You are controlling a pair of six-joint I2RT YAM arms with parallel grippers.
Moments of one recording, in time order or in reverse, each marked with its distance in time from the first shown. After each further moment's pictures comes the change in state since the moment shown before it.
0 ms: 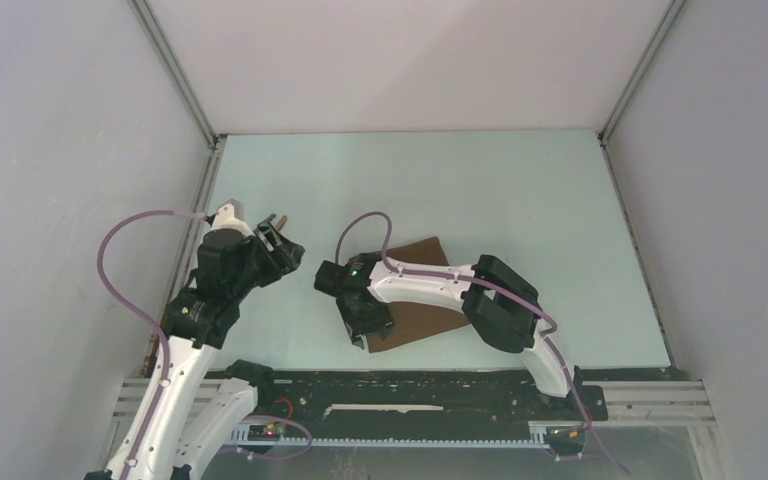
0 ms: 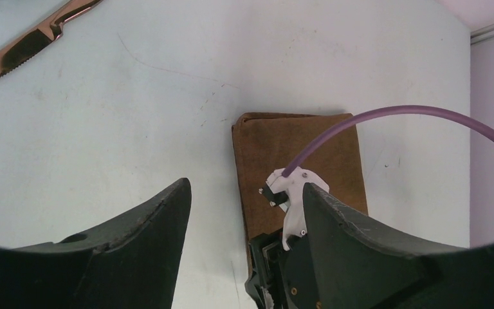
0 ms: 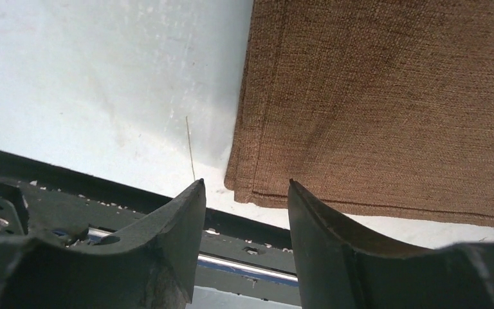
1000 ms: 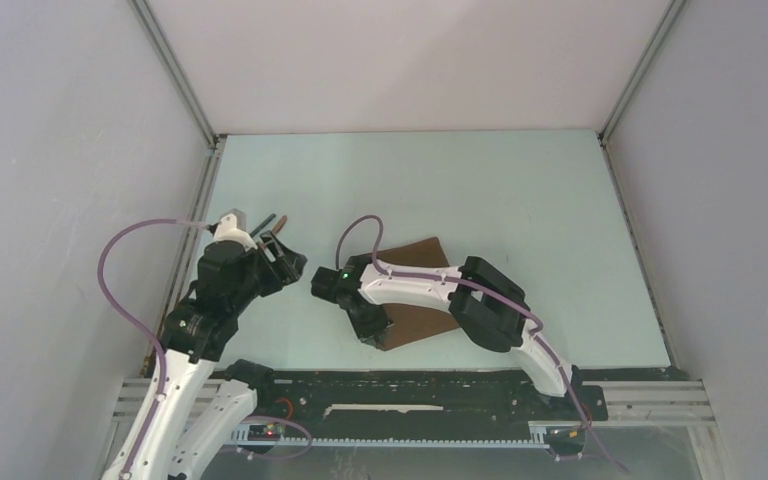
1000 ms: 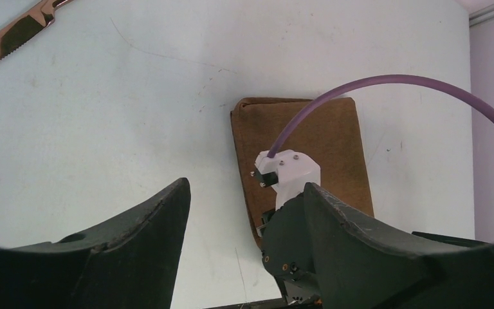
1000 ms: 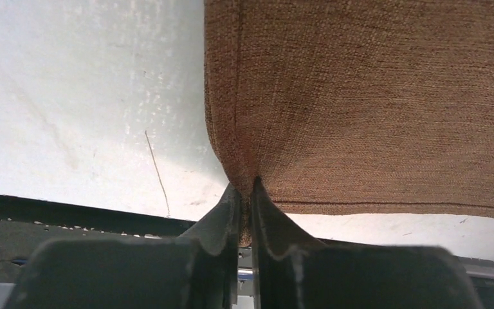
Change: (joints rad) left arm -0.052 -0.074 -0.039 -0.039 -0.016 0.002; right arm 0.010 0.105 0.091 -0.127 0.047 0.010
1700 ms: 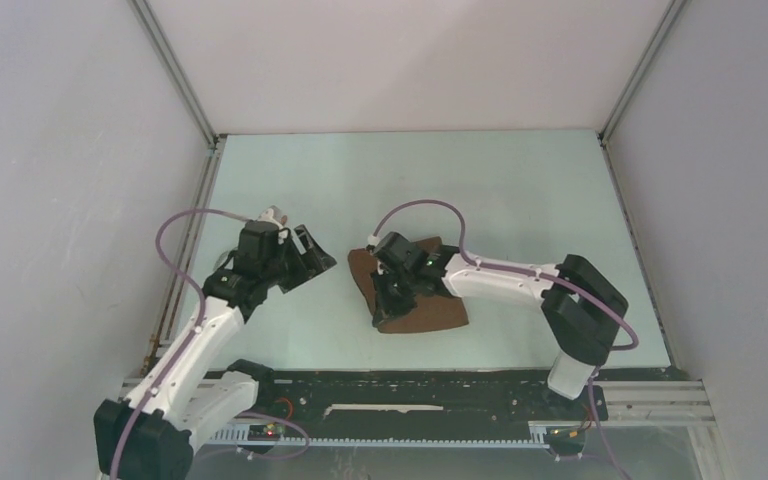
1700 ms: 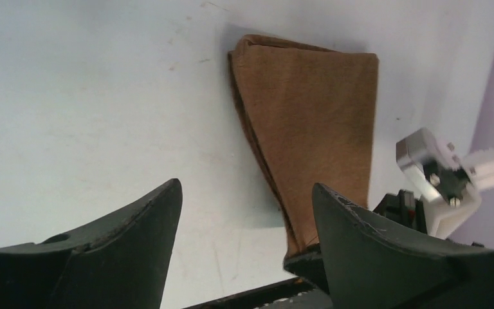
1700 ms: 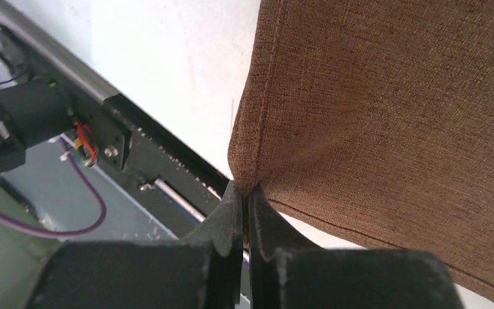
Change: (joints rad) left arm 0.001 0.284 -0.085 0.162 0.145 -0.077; right arm -0.188 -0.487 -0.571 0.642 -0.309 -0.077
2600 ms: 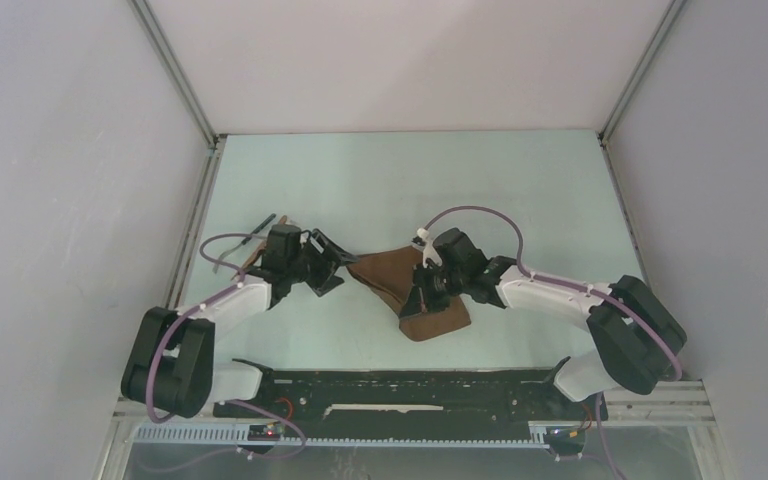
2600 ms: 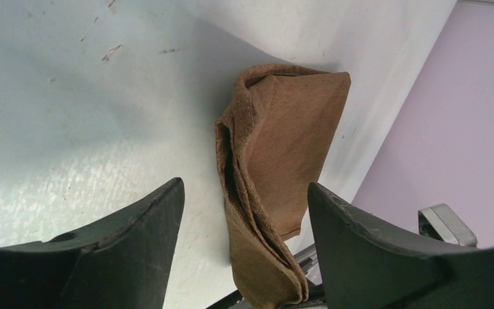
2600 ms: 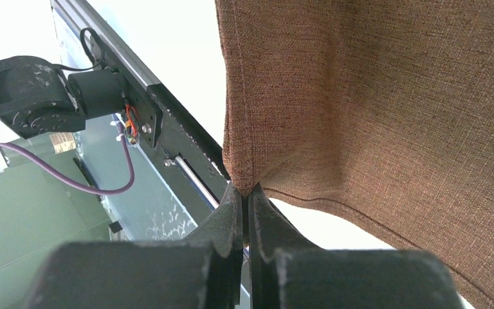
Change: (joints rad) left arm 0.012 0.399 -0.177 0.546 0.238 -0.399; right arm -0.230 -0.291 -0.414 0.328 -0.257 0.006
